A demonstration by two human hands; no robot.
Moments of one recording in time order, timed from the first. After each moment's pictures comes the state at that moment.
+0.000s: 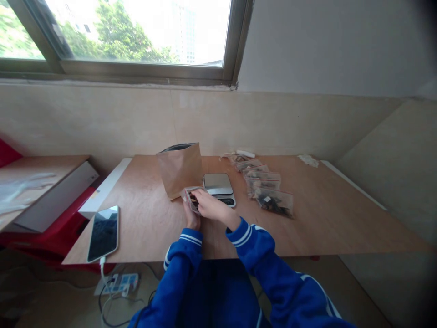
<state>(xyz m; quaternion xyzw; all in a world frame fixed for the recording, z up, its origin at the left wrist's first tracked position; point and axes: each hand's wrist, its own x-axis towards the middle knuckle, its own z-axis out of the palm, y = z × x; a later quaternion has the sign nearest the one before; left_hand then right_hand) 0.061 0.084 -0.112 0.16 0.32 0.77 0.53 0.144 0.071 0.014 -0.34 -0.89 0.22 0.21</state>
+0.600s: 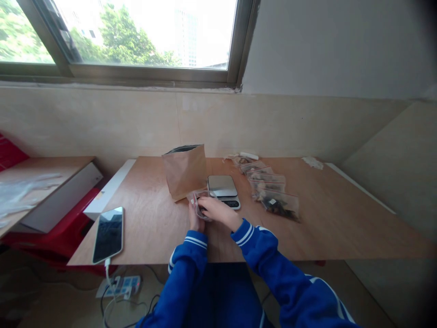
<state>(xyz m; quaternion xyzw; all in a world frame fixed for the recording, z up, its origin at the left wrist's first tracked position) 0.059 0.079 -0.103 0.07 0.29 0.74 0.61 0.148 0.083 -0.006 -0.33 -0.93 0.16 0.08</state>
